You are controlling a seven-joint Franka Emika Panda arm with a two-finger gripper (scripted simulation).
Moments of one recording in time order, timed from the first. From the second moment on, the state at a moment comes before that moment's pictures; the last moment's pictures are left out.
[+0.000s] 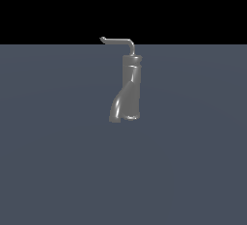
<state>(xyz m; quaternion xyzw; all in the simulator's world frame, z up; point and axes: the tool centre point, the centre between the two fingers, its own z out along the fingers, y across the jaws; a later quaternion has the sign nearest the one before) -0.249 0.023 0.478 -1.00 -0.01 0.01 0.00</state>
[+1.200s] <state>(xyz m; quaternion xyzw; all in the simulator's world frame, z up) -0.186 0.028 0.477 -0.99 0.14 0.02 0.05</state>
